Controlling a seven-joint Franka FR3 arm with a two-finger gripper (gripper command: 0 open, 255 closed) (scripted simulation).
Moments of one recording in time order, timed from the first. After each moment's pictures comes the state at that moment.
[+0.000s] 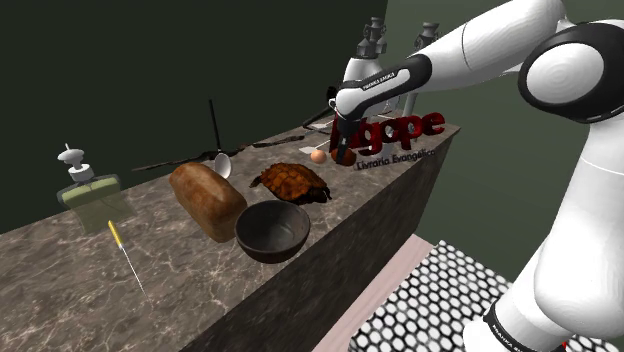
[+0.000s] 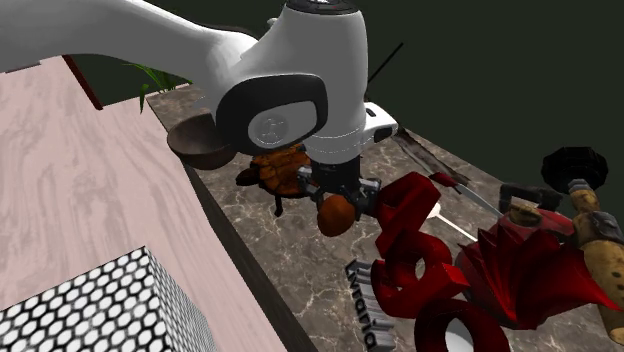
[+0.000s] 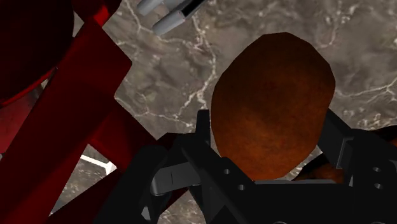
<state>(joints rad) 0.02 0.21 -0.15 -1.94 0.04 2.28 -0.77</state>
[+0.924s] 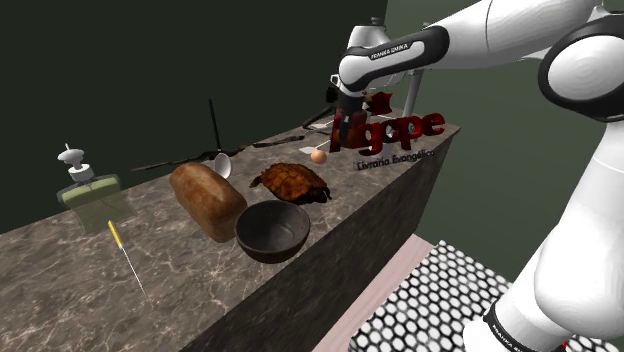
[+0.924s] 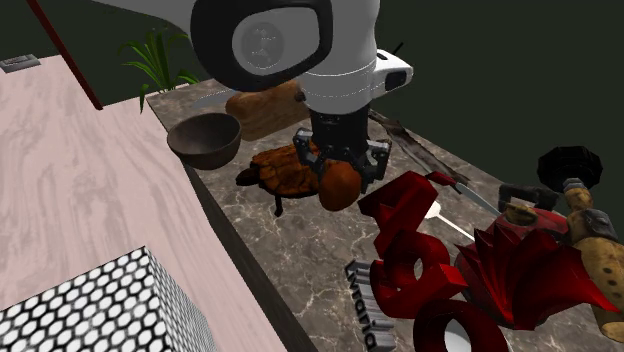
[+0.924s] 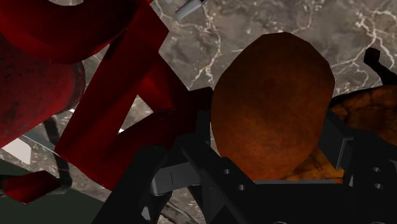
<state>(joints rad) 0.02 0.14 -0.16 -1.83 0.03 2.11 -0.76</state>
